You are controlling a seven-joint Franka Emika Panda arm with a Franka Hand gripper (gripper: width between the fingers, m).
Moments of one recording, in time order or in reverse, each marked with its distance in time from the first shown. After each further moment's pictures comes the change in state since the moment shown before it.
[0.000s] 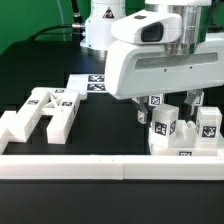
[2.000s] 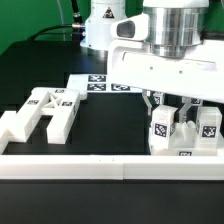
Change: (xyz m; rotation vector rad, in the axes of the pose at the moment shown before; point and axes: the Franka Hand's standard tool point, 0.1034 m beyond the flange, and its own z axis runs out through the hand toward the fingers) arm -0.002 -0.005 0.003 0.033 -0.009 1.110
